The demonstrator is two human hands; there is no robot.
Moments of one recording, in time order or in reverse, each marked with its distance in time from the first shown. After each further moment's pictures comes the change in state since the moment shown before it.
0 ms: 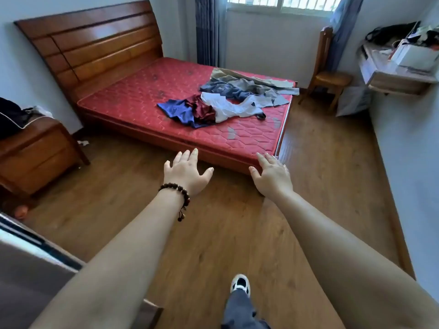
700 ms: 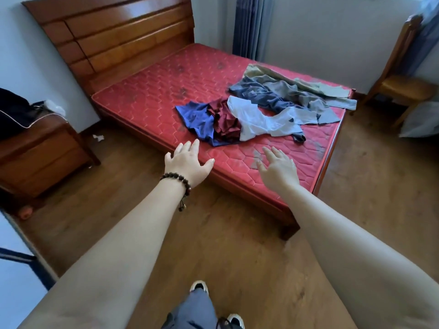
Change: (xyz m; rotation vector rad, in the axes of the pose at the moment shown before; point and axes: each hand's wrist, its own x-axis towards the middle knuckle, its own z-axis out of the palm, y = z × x) left_hand 0.385 -0.016 0.003 0.055 -0.009 -0.179; right_hand 0.418 -0.020 0.035 0.001 -0.162 -0.107
